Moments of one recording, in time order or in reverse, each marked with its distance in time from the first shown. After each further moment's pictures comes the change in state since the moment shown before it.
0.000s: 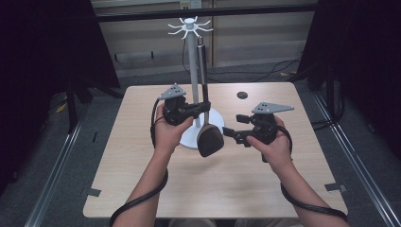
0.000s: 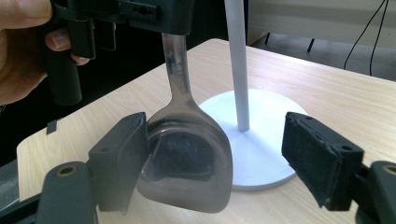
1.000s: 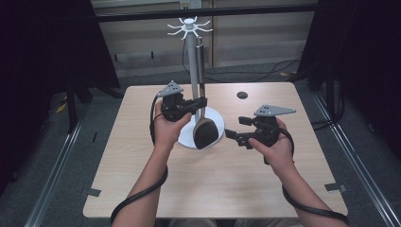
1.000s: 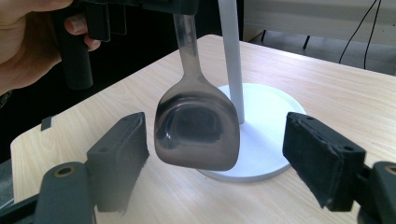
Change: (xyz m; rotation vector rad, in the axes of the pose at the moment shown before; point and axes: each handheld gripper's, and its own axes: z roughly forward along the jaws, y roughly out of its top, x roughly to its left) left arm 0.017 0.000 0.004 -0.025 0.046 -0.012; right arm -0.003 -0.007 -0.004 0.005 -0.017 0.000
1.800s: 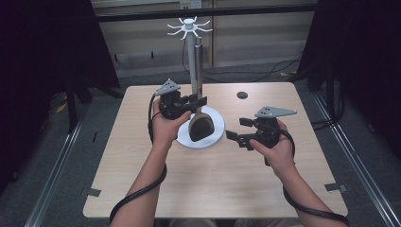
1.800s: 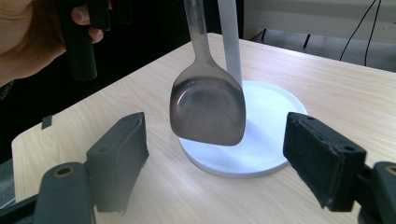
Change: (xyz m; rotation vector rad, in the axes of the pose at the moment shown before) left arm 0.006 0.002 -0.002 -0.021 0.028 -0.003; right arm -0.001 -0.004 -0.001 0.003 0.000 0.006
